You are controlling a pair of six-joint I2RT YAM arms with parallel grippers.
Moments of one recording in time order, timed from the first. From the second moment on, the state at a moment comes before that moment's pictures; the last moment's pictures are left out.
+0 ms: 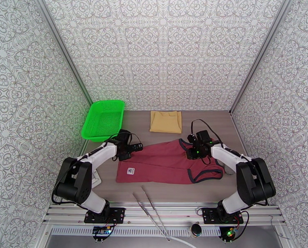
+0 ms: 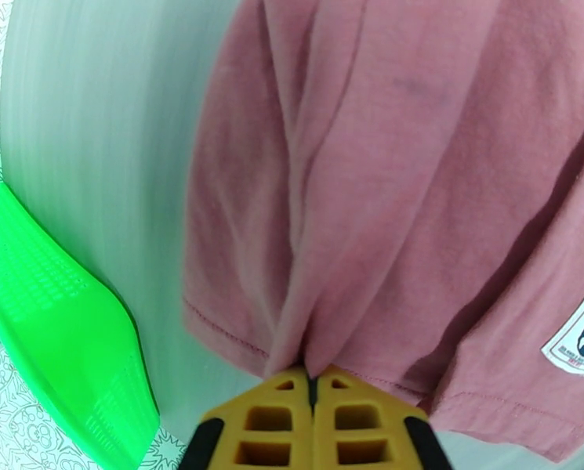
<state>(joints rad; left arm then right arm) -0.27 1.59 0.96 -0.58 -0.15 1.00 0.27 1.58 0.96 -0.53 -0.26 0.09</state>
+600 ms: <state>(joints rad) -0.26 1.63 0.94 -0.58 -0.16 0.99 0.28 1.98 1.35 -0.59 -0.33 0.07</state>
